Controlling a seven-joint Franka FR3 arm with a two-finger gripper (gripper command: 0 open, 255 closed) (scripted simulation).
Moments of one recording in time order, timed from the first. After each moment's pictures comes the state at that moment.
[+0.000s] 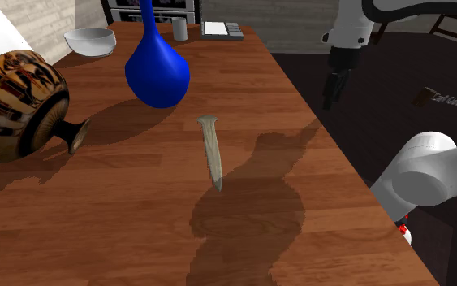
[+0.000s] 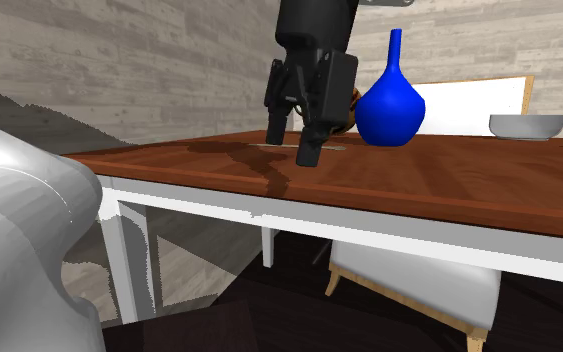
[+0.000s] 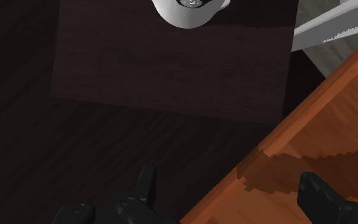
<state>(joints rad) 0.01 -0.77 -0.05 -2.43 0.06 1.49 -0.13</state>
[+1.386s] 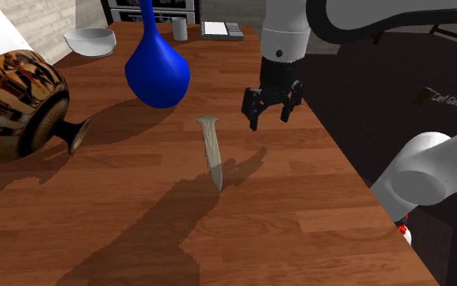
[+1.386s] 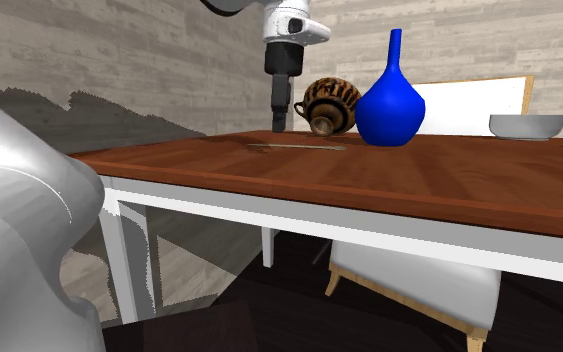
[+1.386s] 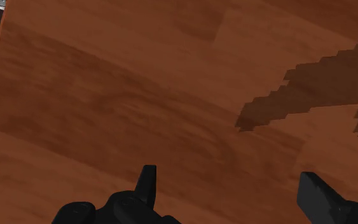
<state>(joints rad) -0.02 -0.50 0.50 -2.18 0.28 1.67 0.72</state>
